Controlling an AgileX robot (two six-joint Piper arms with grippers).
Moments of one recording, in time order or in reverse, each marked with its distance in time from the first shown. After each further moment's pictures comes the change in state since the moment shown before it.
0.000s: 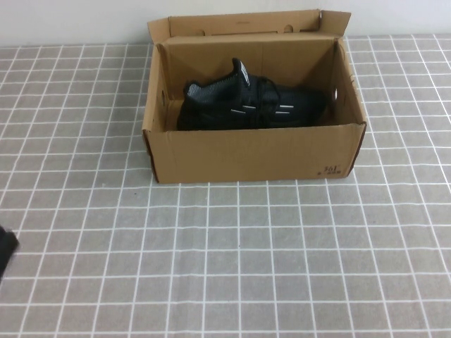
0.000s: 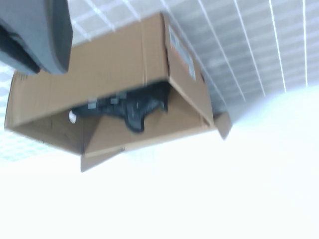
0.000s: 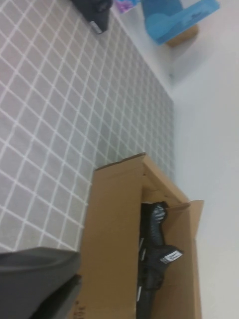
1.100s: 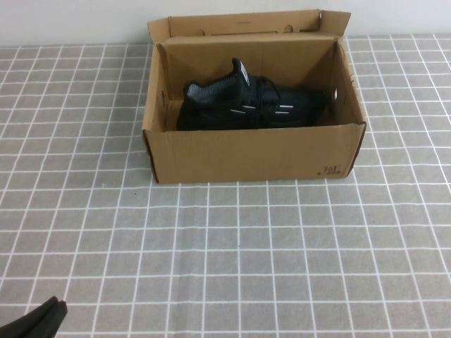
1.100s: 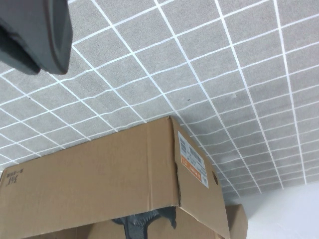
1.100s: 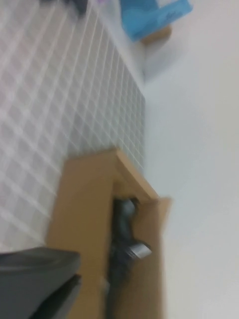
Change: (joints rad) right arm 0.000 -0.003 0.142 -0.036 -0.255 -0.005; left arm 0.000 -0.113 0.395 0.000 -0.132 -0.015
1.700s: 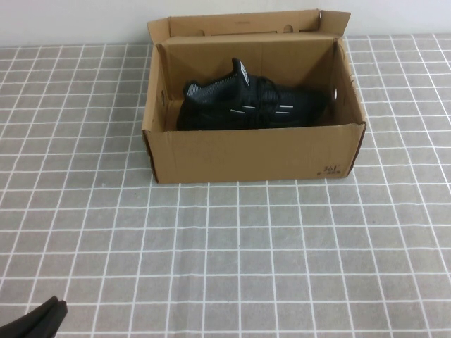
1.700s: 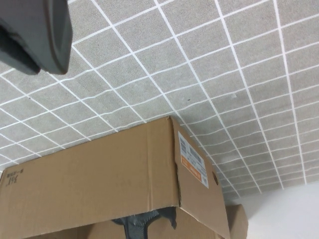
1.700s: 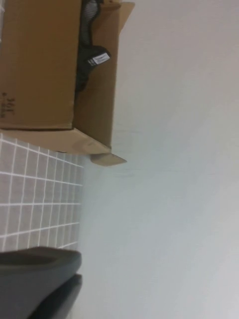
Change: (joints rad) right arm -0.541 -0.113 0.307 -0.282 -0.372 0.007; left arm 0.000 0.000 0.000 0.000 0.002 0.000
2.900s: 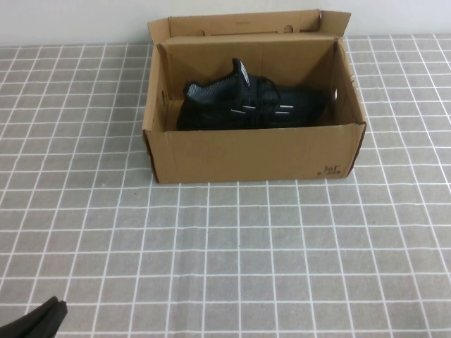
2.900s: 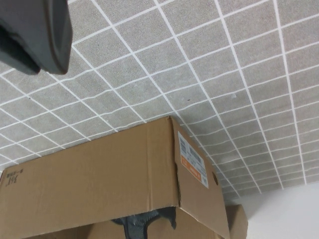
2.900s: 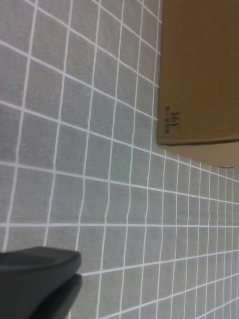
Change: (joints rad) right arm 0.000 -0.004 0.013 0.502 0.466 -0.414; left arm 0.000 0.000 0.000 0.000 0.000 0.000
